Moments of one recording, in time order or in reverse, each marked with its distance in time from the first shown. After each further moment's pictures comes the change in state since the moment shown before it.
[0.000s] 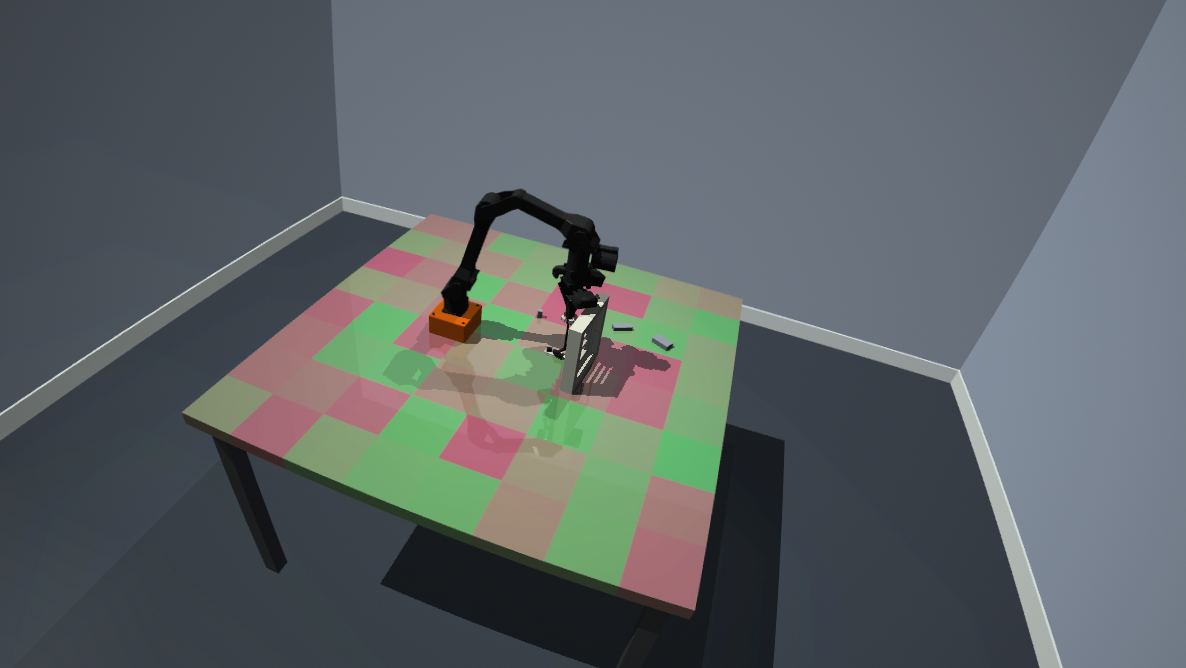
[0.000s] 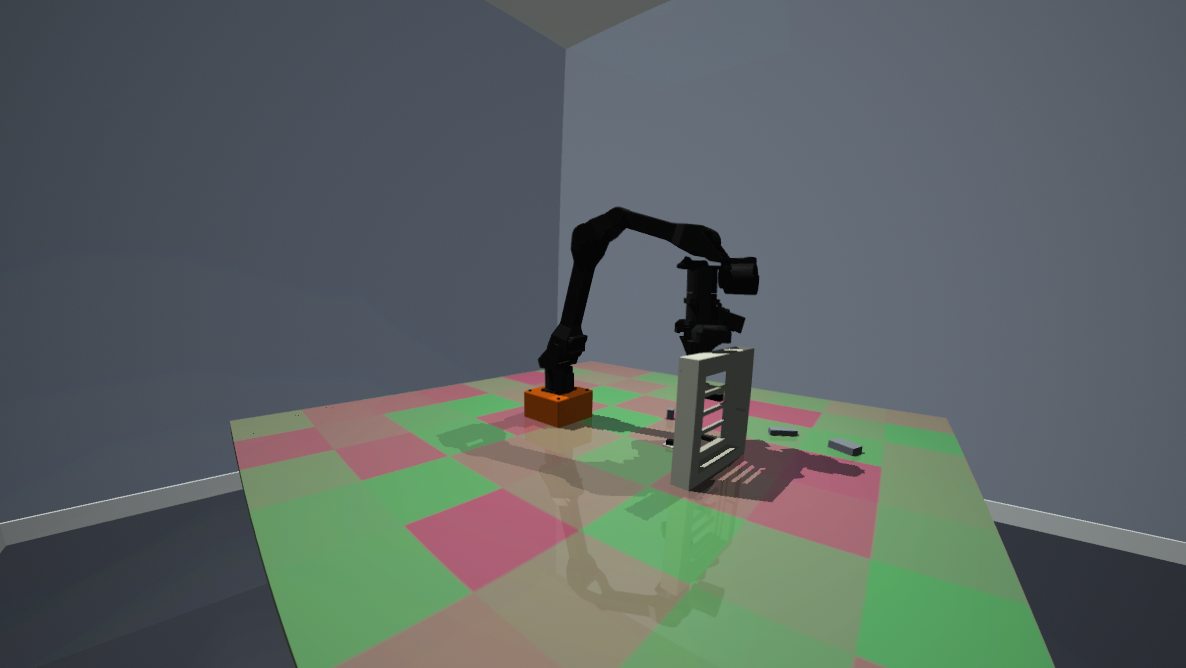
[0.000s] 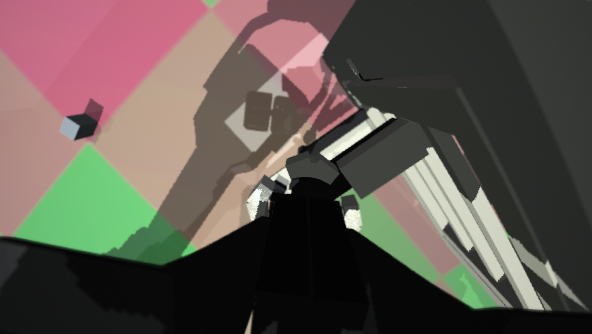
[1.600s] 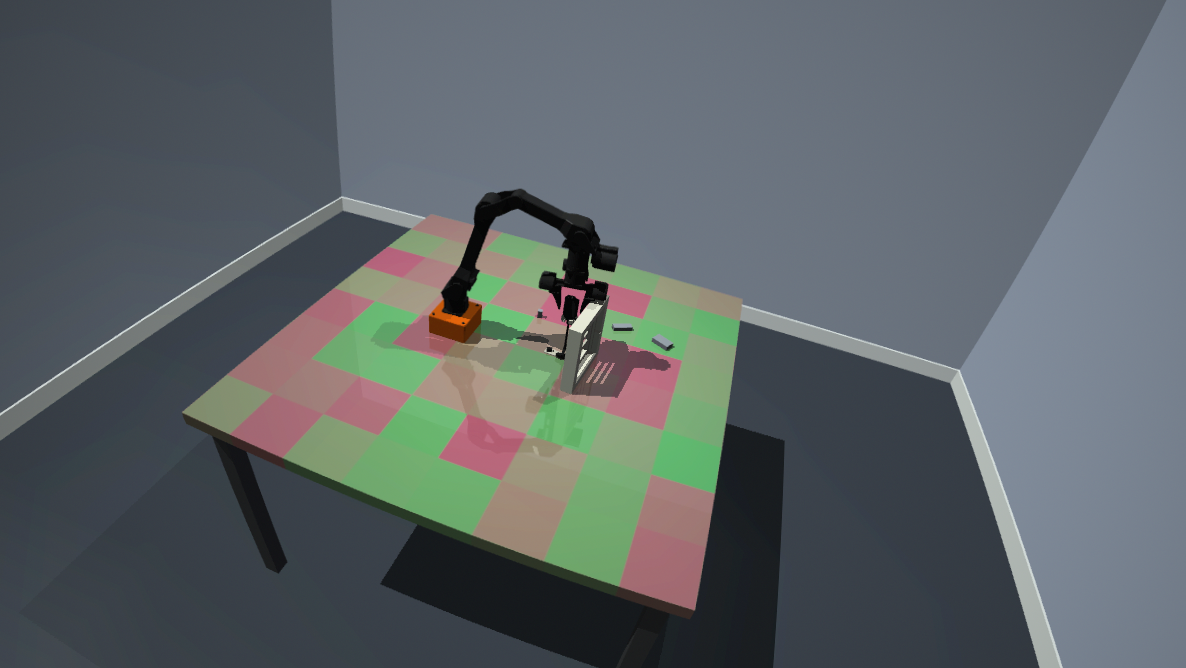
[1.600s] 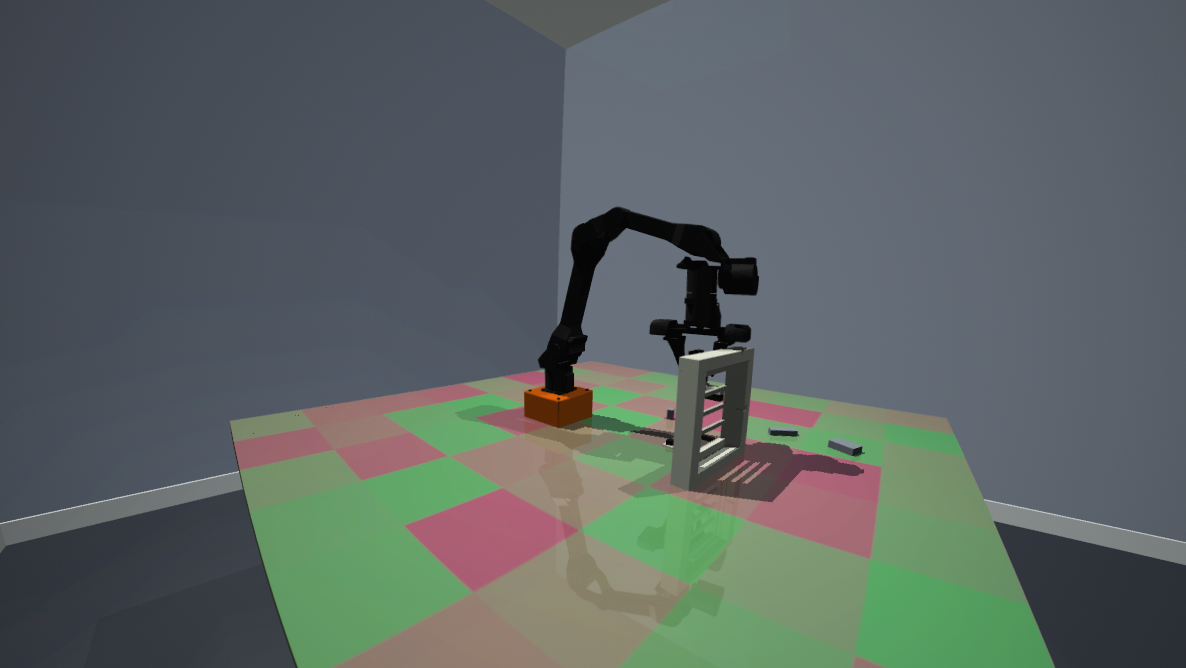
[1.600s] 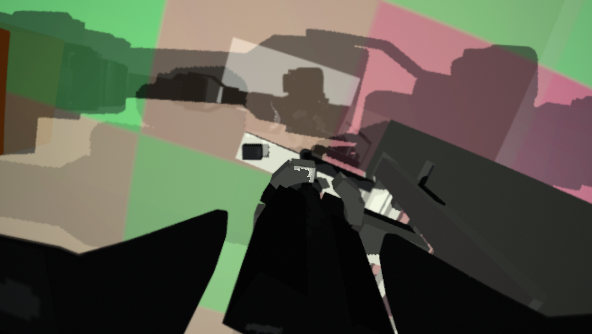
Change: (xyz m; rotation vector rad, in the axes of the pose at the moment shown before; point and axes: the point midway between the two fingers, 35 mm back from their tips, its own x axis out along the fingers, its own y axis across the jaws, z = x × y) arm 0.000 0.002 0.000 -1.029 -0.002 0.008
